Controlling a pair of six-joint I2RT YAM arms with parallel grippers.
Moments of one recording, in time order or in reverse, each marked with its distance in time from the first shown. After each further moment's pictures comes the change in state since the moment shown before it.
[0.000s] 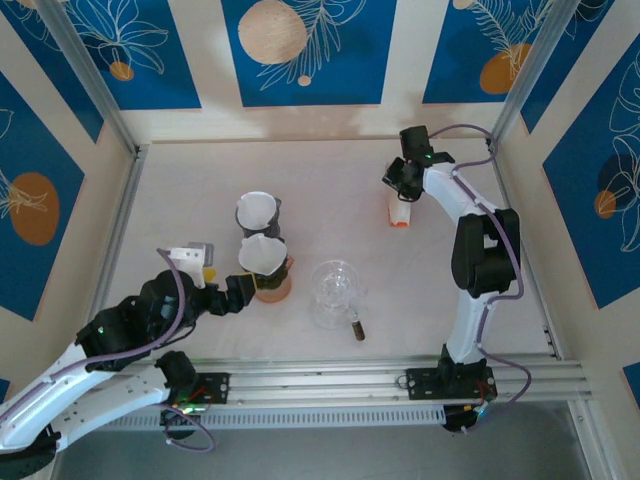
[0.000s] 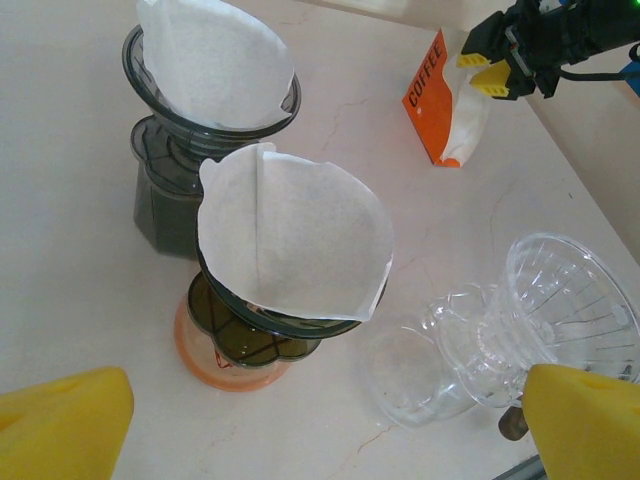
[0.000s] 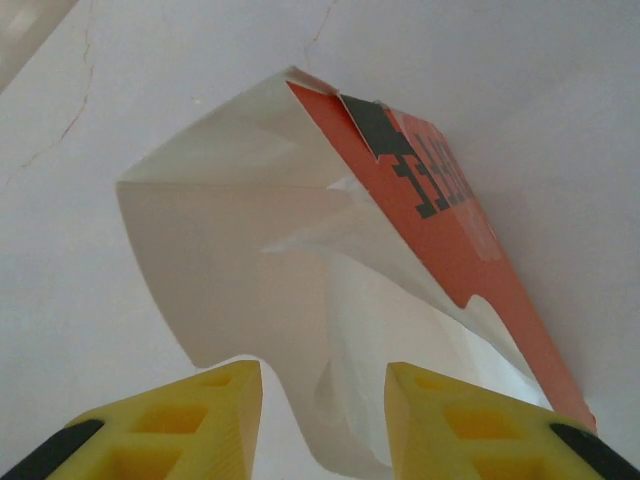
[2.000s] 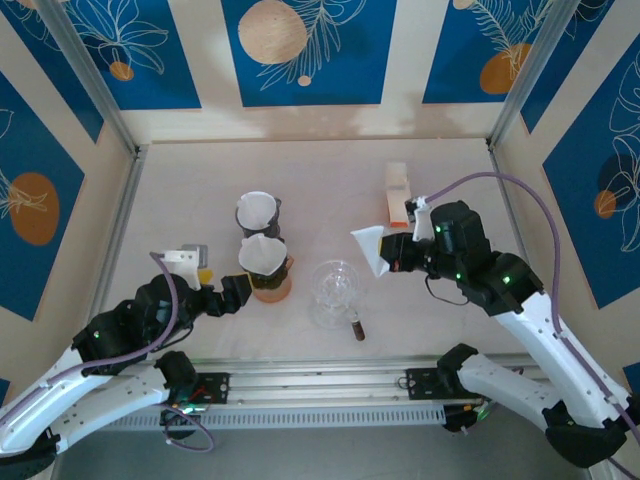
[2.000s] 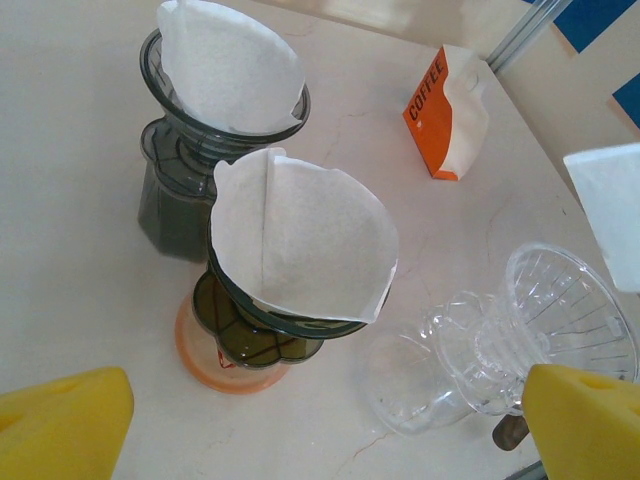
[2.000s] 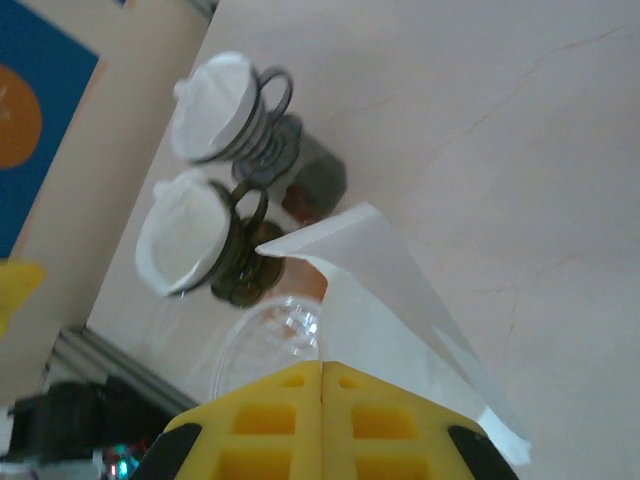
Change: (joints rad) left arm 0.000 -0.041 -0.017 0.000 -0.014 -0.027; right arm 0.457 -1.098 -0.478 -0.233 -0.159 -0.202
